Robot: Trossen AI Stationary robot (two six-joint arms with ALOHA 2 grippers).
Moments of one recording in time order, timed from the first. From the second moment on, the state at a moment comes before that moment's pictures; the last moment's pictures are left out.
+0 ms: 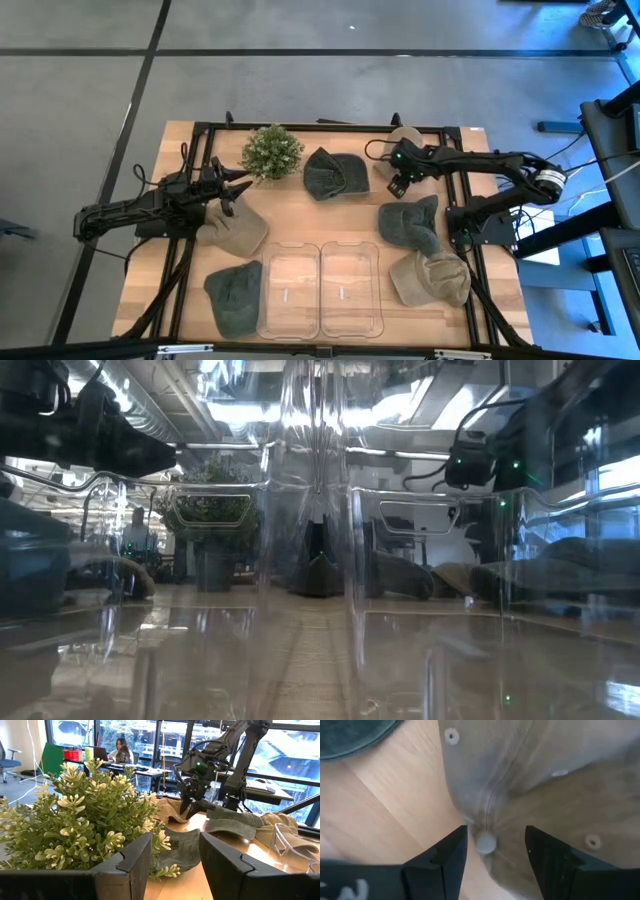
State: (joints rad) left arm 0.25 0.00 0.02 0.00 -0.15 -0.14; right arm -0.60 1.39 0.62 -0.46 0.12 0.06
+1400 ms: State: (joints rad) left arm 0.25 0.00 0.02 0.14 -0.15 -0.33; right arm -0.66 1.52 1.03 -0.88 0.02 -0.01
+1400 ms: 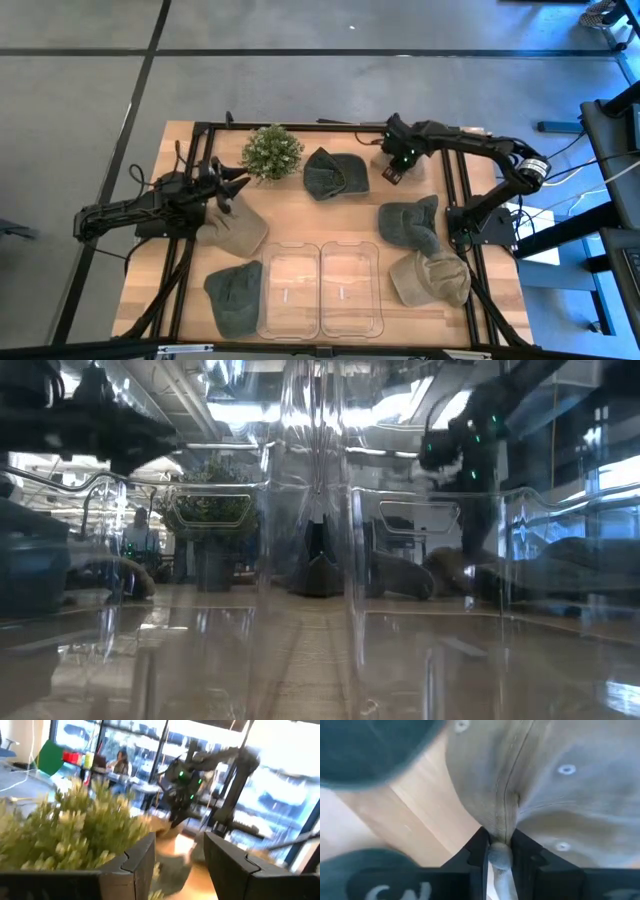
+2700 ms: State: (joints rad) left arm 0.25 1.02 0.72 0.57 -0.06 0.04; right arm -0.59 1.34 1.30 -0.07 -0.52 0.57
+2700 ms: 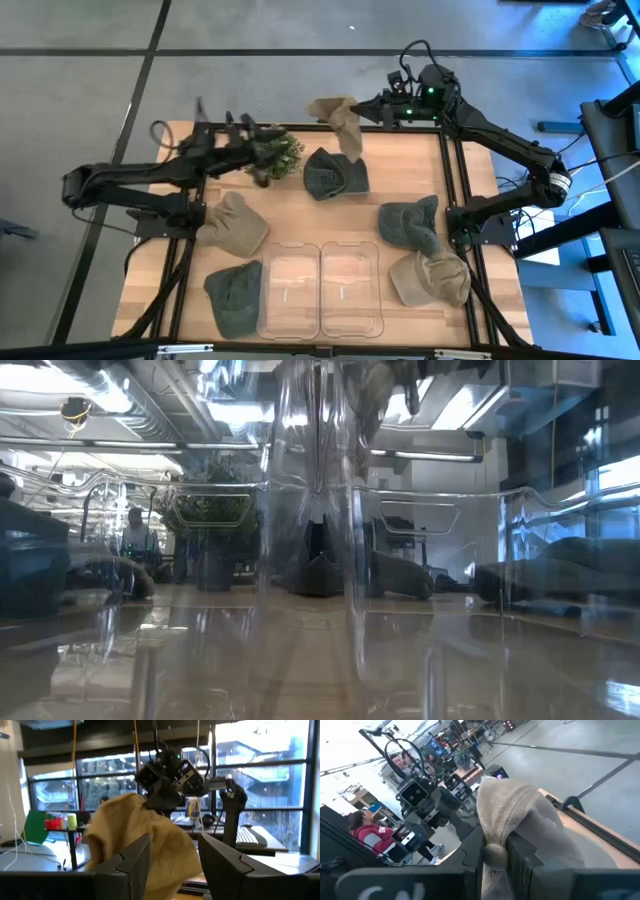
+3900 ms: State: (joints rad) left arm 0.21 1.31 0.86 0.64 -0.13 -0.02; right arm -0.53 1.38 1.30 0.33 -0.28 0.56
